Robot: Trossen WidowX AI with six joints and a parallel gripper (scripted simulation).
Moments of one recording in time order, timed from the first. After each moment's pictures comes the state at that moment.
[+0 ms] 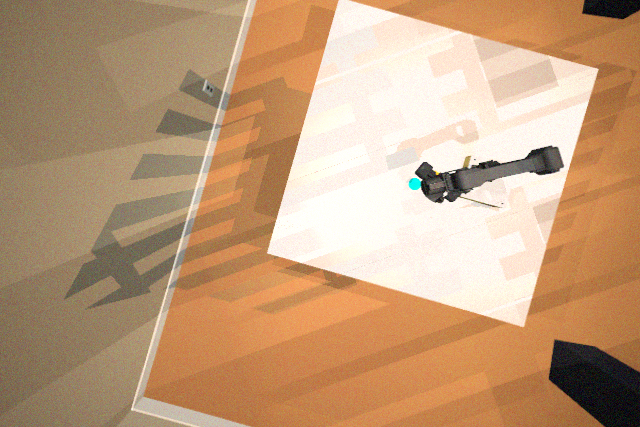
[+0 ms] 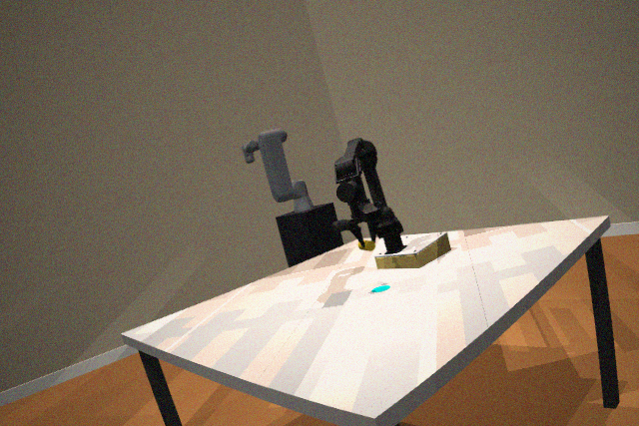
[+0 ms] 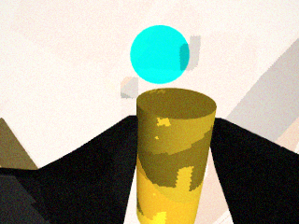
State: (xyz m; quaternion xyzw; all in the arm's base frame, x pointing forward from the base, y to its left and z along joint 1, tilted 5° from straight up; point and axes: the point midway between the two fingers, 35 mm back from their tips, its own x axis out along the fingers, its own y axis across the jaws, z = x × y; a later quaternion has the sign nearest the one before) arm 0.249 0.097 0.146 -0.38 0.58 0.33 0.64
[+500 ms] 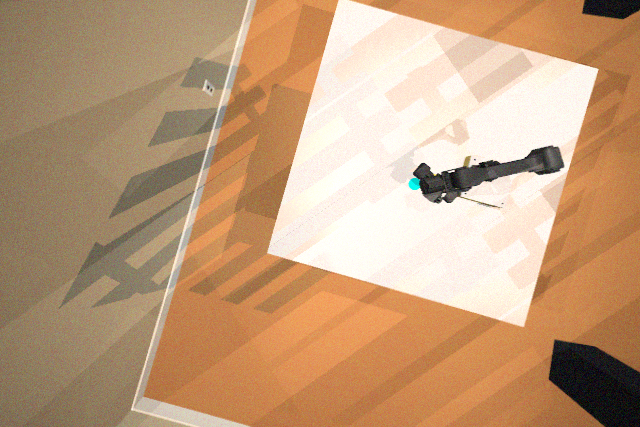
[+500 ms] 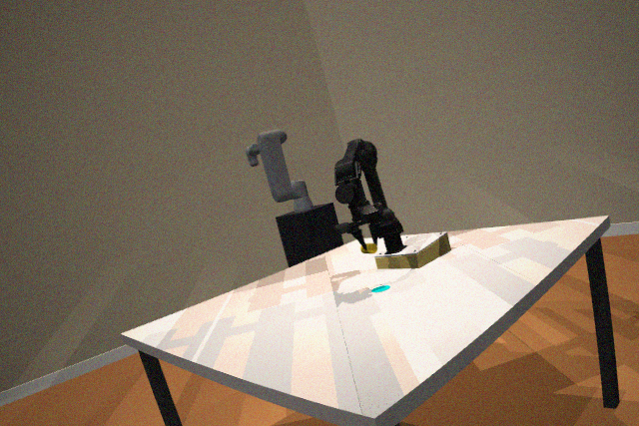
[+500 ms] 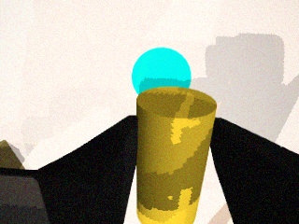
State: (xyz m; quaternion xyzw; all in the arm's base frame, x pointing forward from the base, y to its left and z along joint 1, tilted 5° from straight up) arm 0.255 0.104 0.139 -0.35 0.57 0.34 0.66
